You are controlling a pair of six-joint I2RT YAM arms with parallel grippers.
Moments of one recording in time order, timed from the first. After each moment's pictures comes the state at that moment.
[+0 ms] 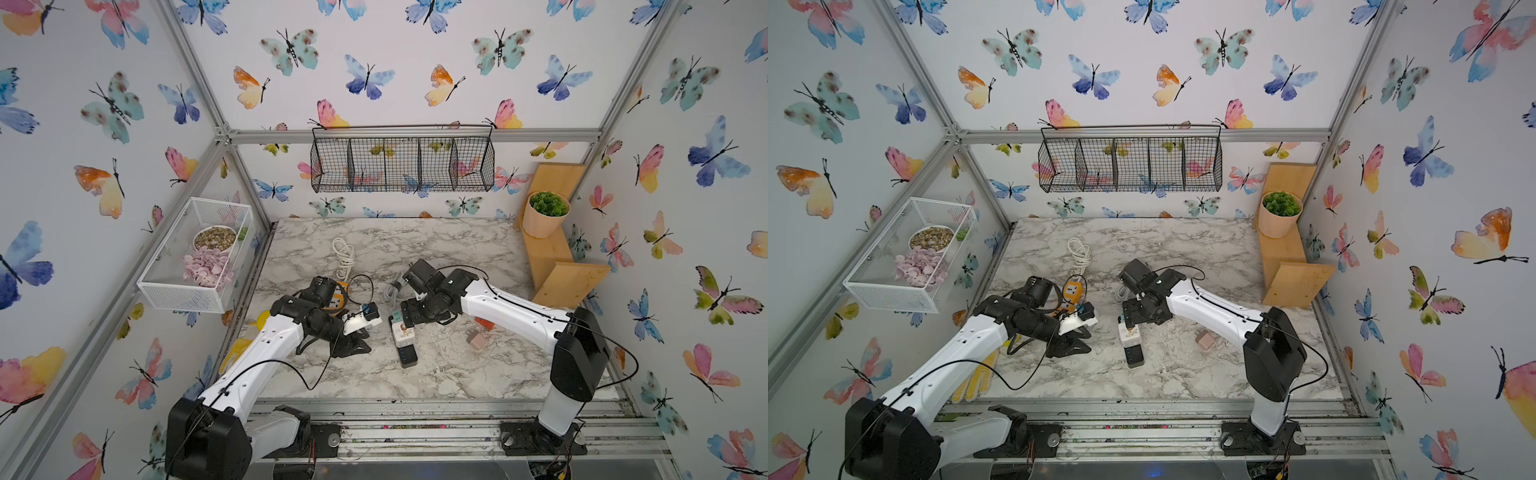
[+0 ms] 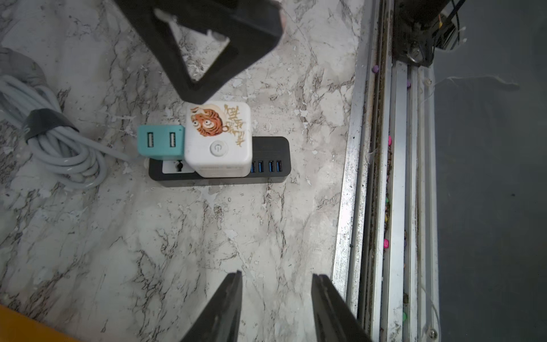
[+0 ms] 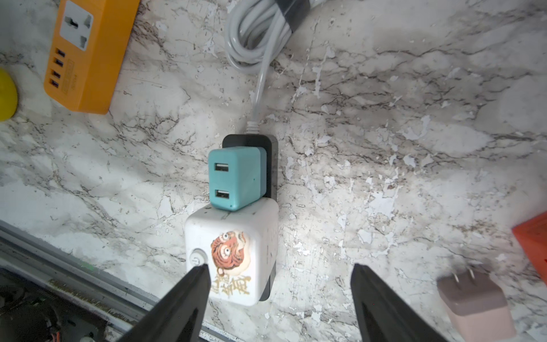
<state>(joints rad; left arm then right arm) -0.29 1.18 0.92 -1.01 0.72 0.93 0.90 1.78 1.48 -0.89 0.02 0.55</state>
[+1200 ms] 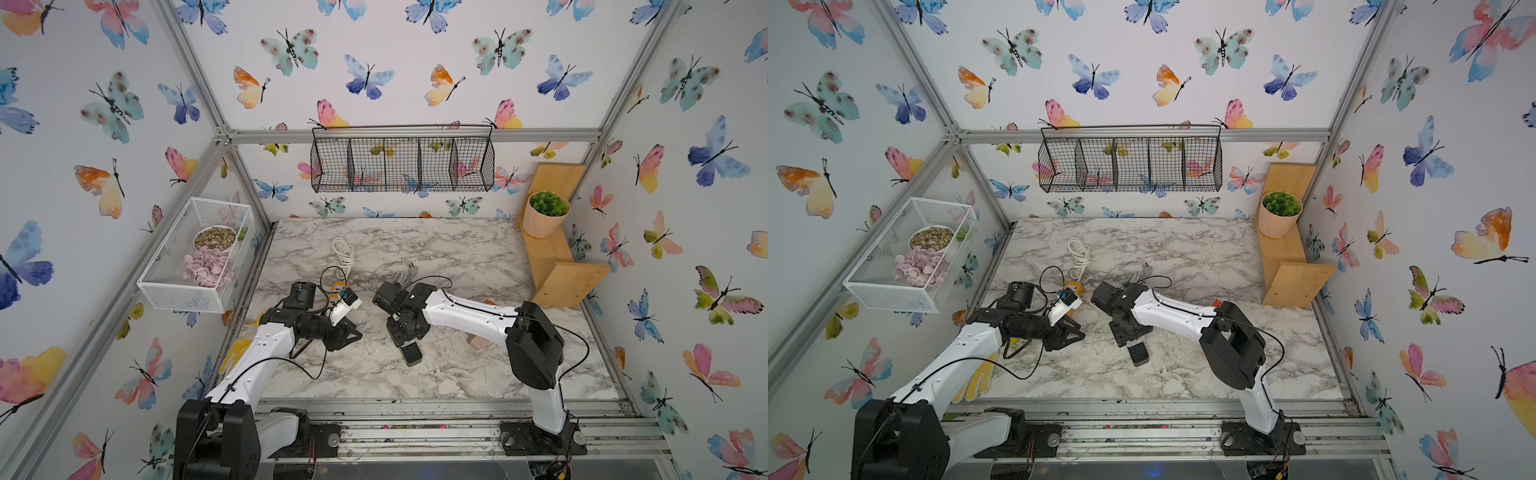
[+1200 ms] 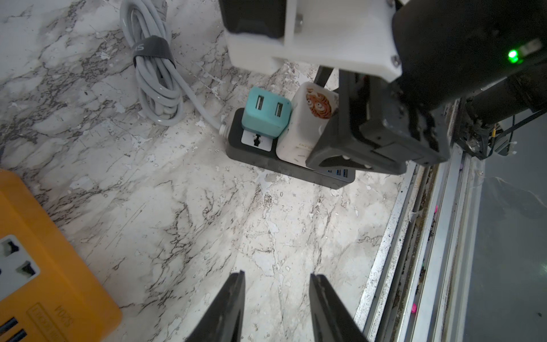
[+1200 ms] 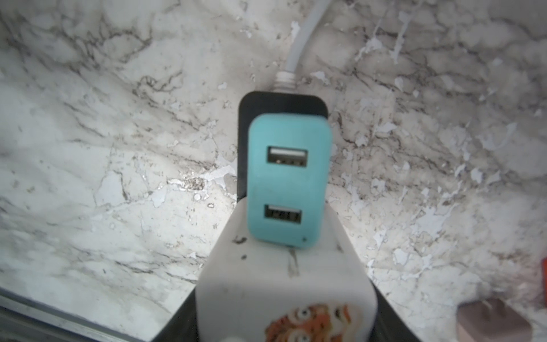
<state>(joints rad) -0.14 1.18 0.76 -0.72 0.74 0.61 1.03 2.01 1.60 -0.97 0.14 0.46</state>
